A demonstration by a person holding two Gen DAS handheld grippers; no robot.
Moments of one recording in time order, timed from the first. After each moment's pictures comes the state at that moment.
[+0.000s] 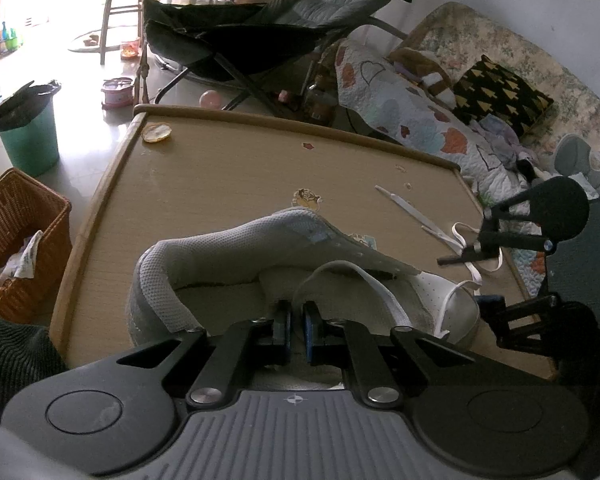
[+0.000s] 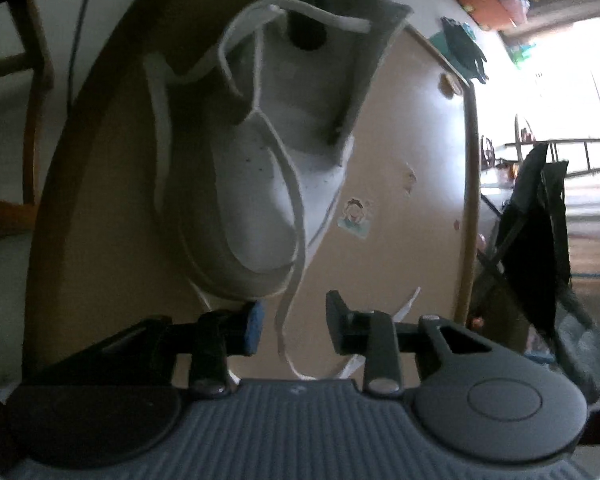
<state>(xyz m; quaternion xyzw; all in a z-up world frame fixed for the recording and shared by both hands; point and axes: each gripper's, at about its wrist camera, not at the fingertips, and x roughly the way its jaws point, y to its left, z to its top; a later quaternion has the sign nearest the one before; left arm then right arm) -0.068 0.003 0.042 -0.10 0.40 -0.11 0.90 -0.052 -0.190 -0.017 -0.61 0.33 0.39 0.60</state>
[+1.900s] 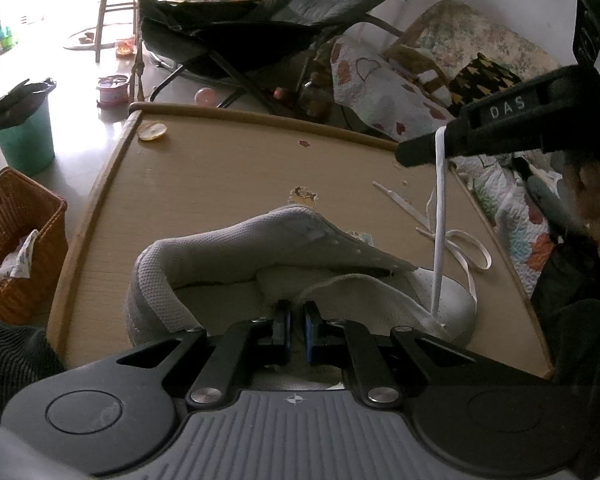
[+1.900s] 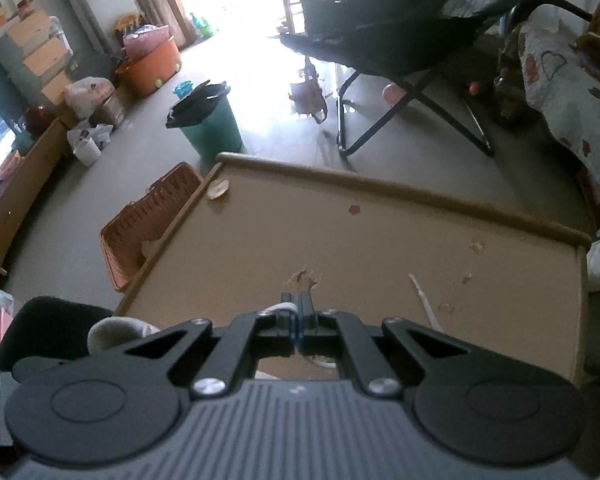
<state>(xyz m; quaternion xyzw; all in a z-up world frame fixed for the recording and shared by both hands) -0.063 0.007 0.036 -0.10 0.41 -0.12 0.90 0.060 -0.219 0.068 0.03 0.47 0.21 0.86</state>
